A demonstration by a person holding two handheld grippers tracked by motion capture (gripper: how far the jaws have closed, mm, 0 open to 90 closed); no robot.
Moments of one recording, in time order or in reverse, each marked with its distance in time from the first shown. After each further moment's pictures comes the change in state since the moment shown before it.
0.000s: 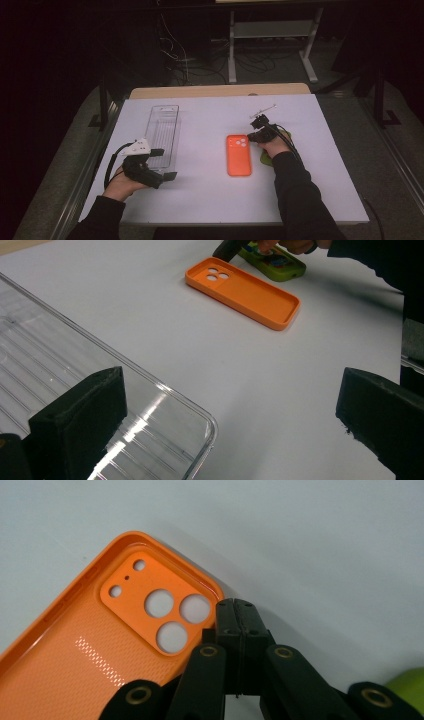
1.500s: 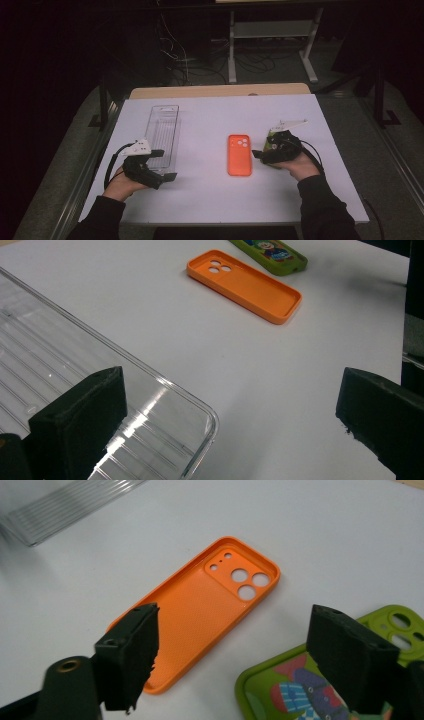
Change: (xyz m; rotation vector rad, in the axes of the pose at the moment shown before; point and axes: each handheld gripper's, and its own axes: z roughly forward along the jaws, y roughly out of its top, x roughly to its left) left arm 0.000 -0.002 0.001 0.028 -0.001 -0.002; right arm 0.025 -0.051 -0.090 -0.192 0.073 -0.072
